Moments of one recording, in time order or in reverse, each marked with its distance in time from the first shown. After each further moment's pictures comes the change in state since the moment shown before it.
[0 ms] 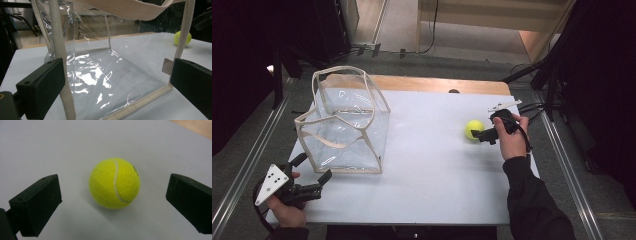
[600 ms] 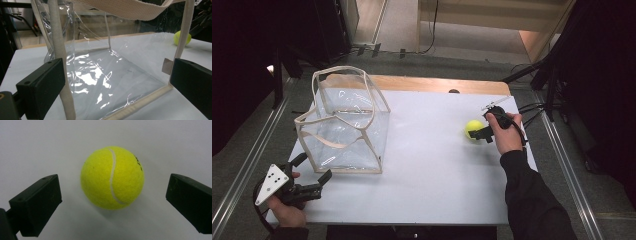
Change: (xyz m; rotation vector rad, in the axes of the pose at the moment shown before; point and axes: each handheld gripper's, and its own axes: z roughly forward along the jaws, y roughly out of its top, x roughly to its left) left arm 0.000 0.000 0.000 0.000 0.000 0.002; right arm -0.007 0.011 0.025 0.172 0.019 0.021
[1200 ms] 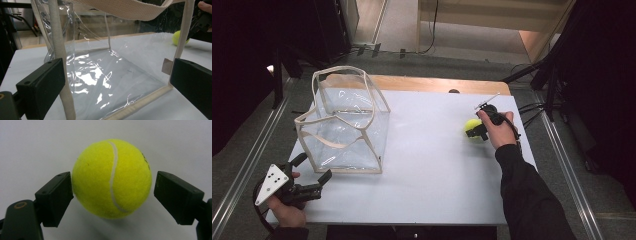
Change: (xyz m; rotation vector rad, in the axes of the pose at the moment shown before) left arm 0.000 0.000 0.000 0.000 0.000 0.001; right arm 0.000 0.016 0.023 0.126 -0.009 0.011
